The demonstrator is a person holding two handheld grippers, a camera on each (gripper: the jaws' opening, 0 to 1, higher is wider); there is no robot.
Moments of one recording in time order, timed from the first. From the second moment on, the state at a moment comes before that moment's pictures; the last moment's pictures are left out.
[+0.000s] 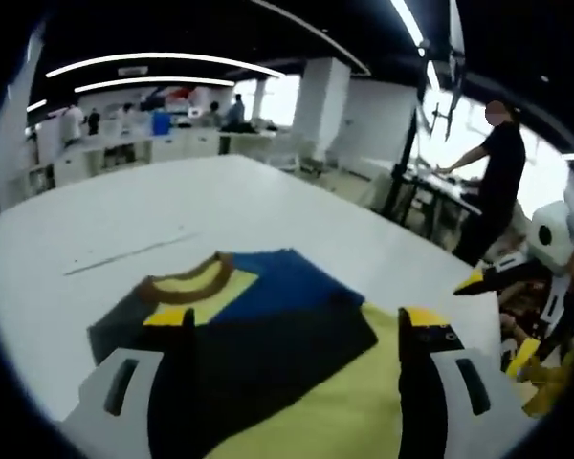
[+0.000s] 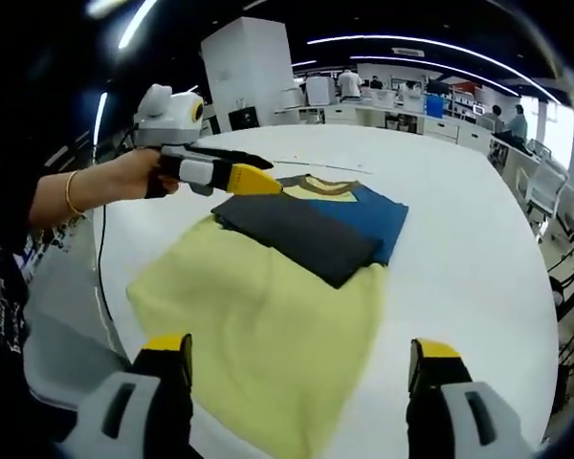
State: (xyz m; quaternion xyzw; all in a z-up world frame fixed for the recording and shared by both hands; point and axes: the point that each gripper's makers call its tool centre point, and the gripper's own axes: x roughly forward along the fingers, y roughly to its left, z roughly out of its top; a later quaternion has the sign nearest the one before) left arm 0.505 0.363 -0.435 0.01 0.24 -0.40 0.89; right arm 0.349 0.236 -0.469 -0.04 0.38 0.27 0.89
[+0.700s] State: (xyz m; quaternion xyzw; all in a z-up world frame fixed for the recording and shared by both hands) left arm 0.433 0.460 -0.437 0.03 0.26 -0.36 0.90; right arm 0.352 0.237 -0.455 0.01 0.35 0.26 0.90
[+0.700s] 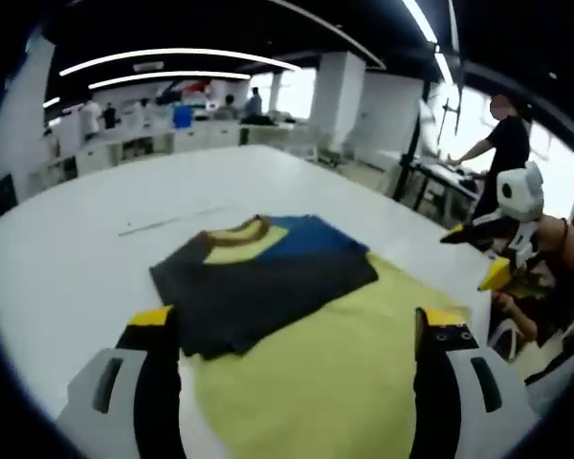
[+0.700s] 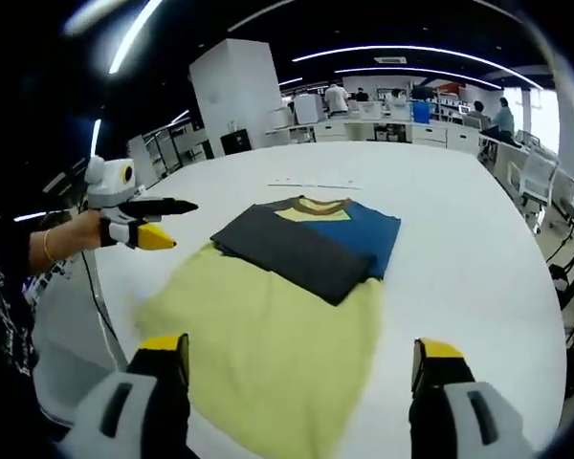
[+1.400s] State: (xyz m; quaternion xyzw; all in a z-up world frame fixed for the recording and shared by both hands) left arm 0.348 0.517 -0.474 0.03 0.32 -0.32 0.89; right arm 0.324 0.245 -0.476 -0.01 0.38 0.26 0.89
